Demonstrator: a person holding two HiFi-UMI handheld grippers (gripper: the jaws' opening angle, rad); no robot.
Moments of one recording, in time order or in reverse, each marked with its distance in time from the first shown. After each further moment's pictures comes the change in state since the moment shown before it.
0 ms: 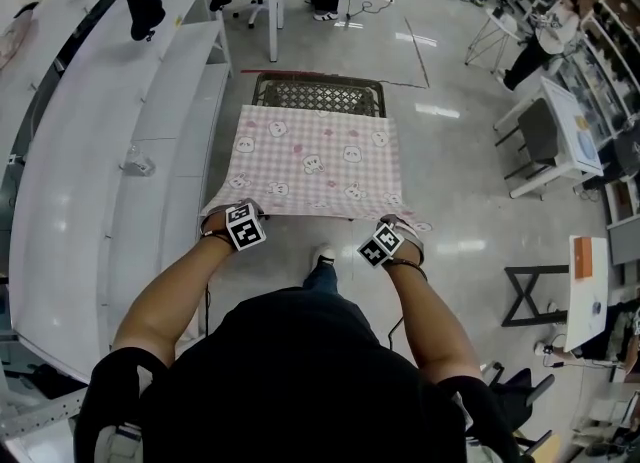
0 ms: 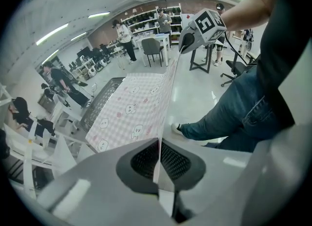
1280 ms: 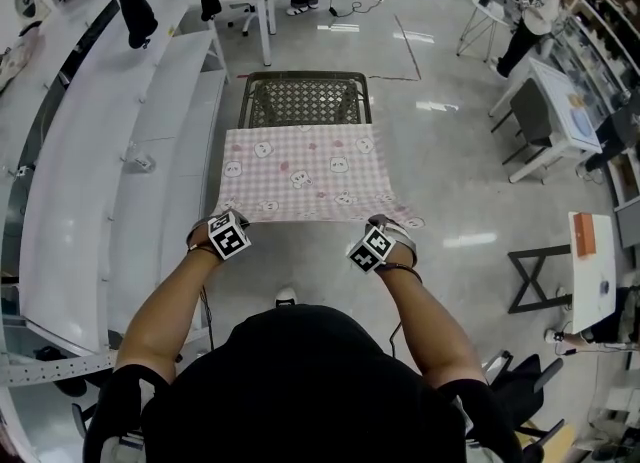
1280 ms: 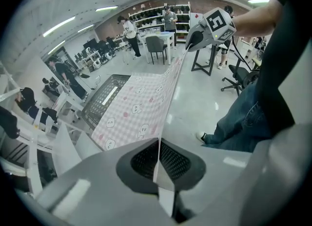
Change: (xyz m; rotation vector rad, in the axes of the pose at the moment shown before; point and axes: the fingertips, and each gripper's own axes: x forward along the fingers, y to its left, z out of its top) left arm -0.059 -0.099 0.013 -0.106 0.053 0.010; right arm -0.086 0.037 -0.057 0.012 -0.114 0.019
